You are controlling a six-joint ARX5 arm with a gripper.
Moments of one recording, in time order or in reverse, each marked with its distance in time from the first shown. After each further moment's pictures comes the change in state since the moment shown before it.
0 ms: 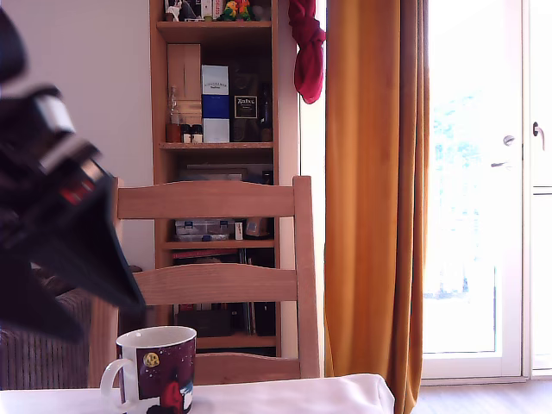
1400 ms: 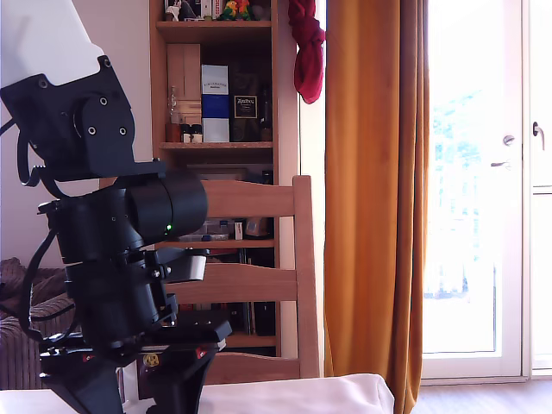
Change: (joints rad) arm -0.081 0.713 0.503 -0.254 -0.201 0.052
